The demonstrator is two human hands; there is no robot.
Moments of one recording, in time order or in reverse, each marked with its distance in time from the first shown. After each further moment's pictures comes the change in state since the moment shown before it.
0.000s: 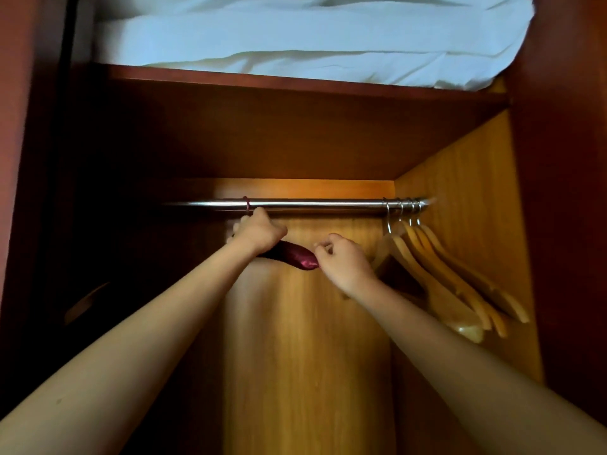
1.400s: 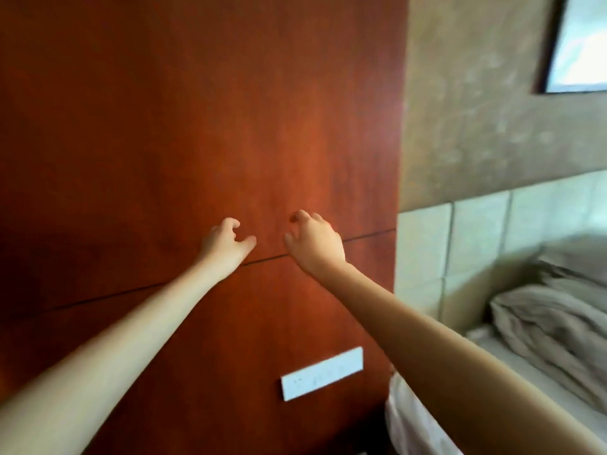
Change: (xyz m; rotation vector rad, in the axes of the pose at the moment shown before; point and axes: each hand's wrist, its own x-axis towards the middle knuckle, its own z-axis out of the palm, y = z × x) left_hand -0.623 0.196 -0.006 -0.837 -1.244 1.094; right_hand -0.580 -0.161 -0.361 -1.268 0.720 1.123
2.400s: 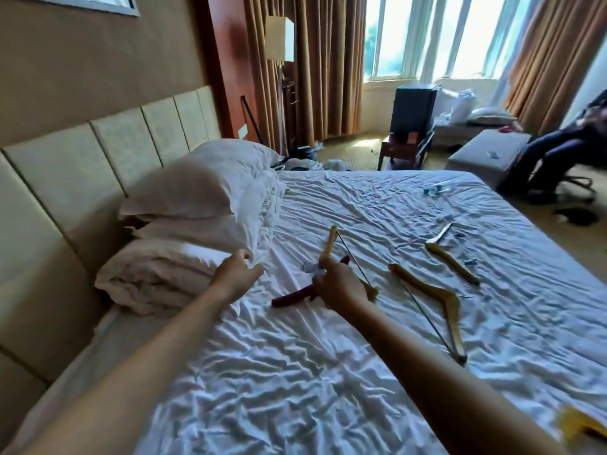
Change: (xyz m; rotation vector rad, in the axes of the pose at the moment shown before) left_hand -0.346 0.543 0.563 -0.224 -1.108 0.579; right_hand -0.395 0.581 -0.446 -0.303 0.318 1.186
